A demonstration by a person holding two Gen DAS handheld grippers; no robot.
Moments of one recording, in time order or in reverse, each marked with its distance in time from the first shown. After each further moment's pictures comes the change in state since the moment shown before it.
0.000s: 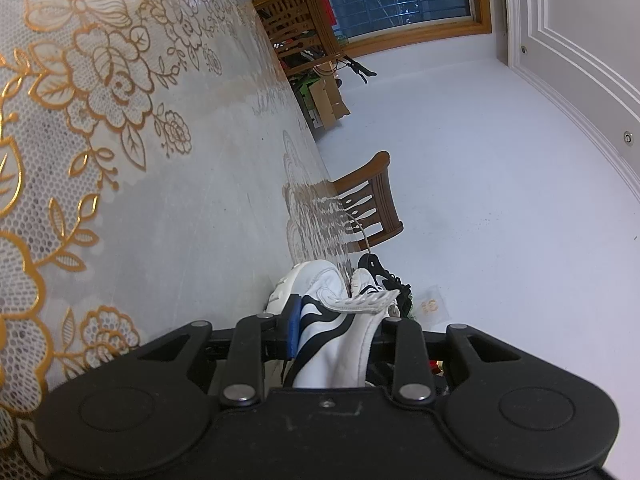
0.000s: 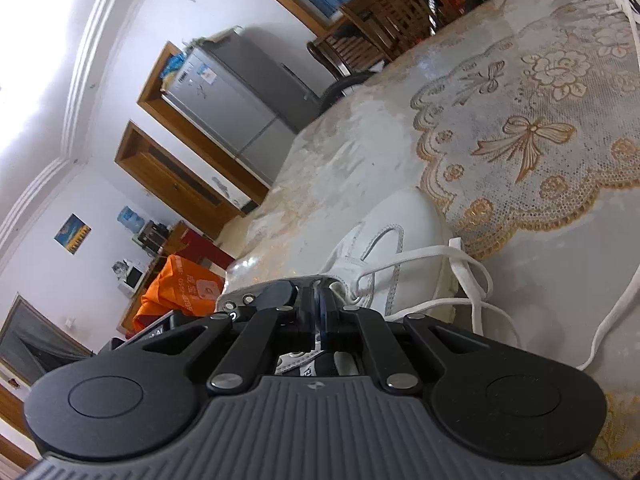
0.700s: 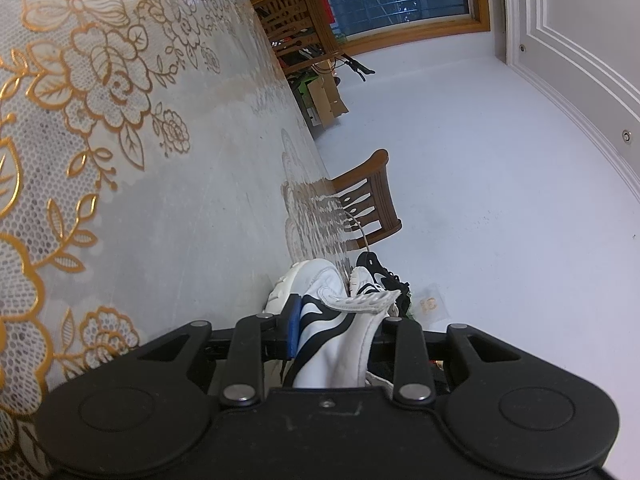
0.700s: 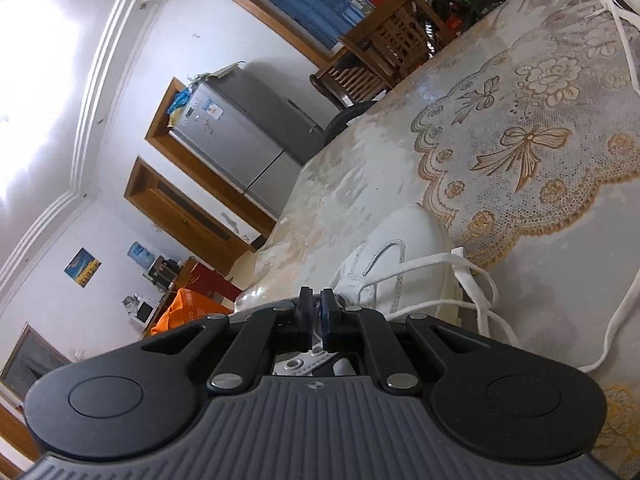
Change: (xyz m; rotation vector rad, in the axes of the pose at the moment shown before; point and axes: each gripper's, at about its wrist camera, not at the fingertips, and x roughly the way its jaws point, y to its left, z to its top) left arm 0.001 0.002 -0.002 0.004 0.005 -0.005; right arm -0.011 -0.006 -0.011 0.009 -0.135 0.083
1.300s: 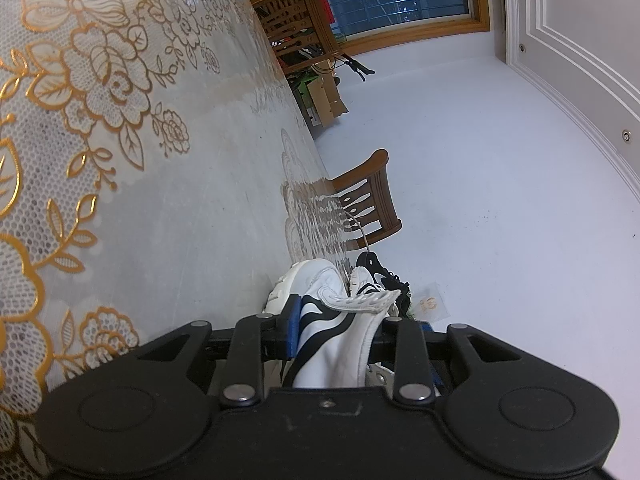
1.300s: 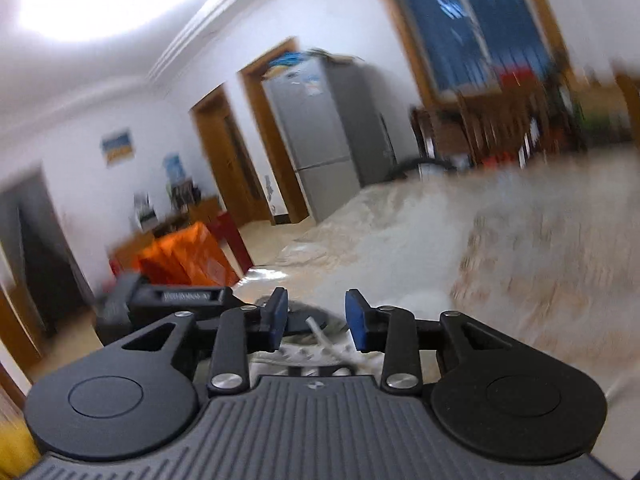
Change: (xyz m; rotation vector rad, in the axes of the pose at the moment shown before) left arm 0.001 0.001 0.002 0.001 0.002 -0.001; right arm -0.024 0.040 0.014 -0.670 0.027 0.041
